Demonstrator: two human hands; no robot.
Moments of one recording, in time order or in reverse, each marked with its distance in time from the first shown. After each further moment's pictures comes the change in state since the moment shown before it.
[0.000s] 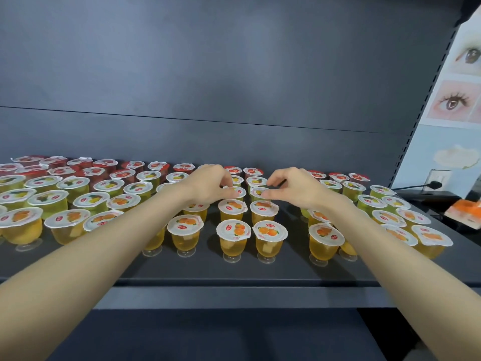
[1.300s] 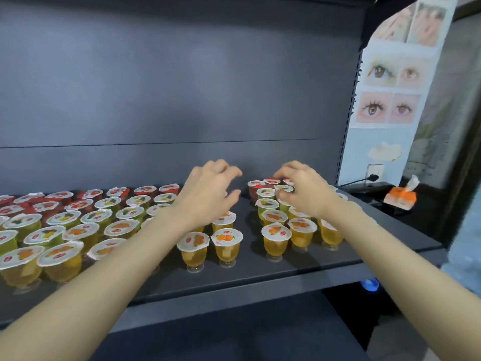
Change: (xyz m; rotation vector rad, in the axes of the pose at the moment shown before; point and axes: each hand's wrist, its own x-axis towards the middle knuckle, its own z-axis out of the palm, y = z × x) left_hand -0.028 0.098 -0.005 0.259 0.360 0.329; right_hand -0.087 0.026 -0.064 -0.321 0.285 0.058
